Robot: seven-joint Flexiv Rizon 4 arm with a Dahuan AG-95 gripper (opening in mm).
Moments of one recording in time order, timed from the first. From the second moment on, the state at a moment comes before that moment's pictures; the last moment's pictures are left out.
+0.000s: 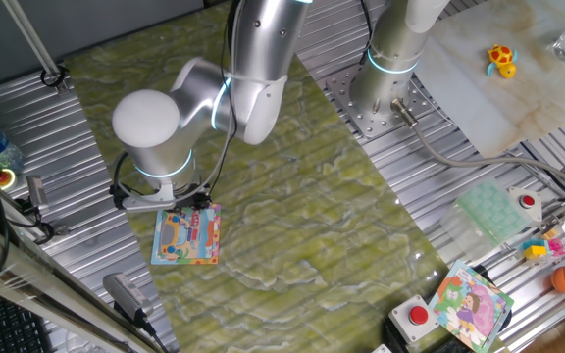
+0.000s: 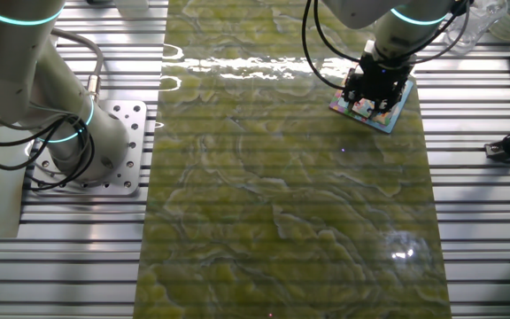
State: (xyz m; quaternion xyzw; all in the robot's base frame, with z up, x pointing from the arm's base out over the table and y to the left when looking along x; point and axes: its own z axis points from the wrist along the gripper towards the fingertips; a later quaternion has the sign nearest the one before) arm 0.598 0.084 0.011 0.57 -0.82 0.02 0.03
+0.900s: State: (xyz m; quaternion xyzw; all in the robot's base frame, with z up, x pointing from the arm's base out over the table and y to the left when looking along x) arm 0.598 0.089 0.011 0.56 -0.83 0.02 0.04
